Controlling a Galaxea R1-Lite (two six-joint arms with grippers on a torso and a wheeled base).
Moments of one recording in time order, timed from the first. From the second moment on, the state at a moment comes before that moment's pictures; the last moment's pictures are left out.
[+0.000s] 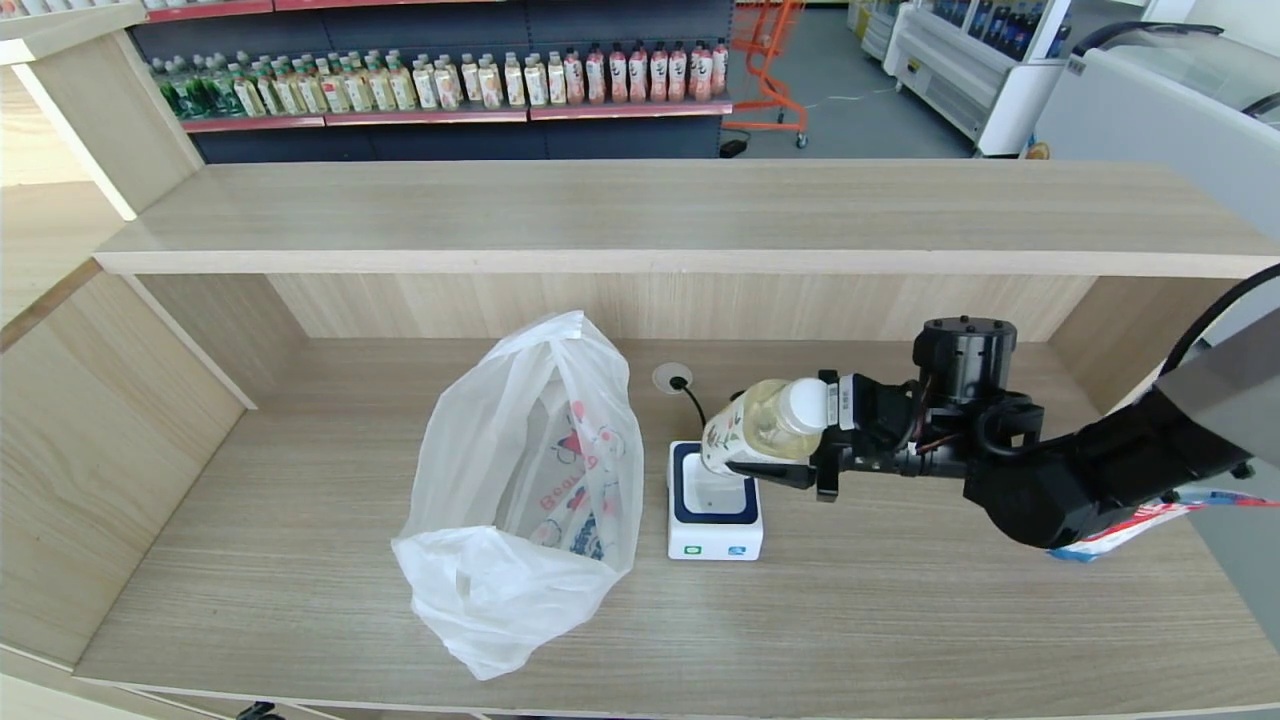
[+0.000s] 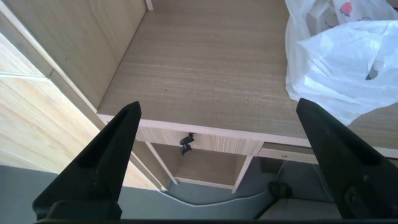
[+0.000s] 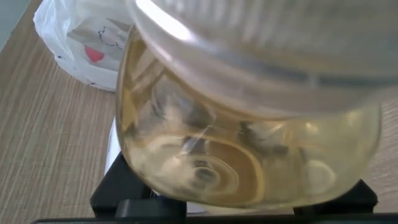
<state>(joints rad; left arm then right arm) 0.00 0.00 0.00 0.05 0.13 0.01 0.33 2.06 -0.97 -0.89 0.94 -0.93</state>
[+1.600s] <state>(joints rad) 0.00 0.00 0.00 0.05 0.13 0.01 0.37 1.64 -0.86 -0.82 0.66 0.09</state>
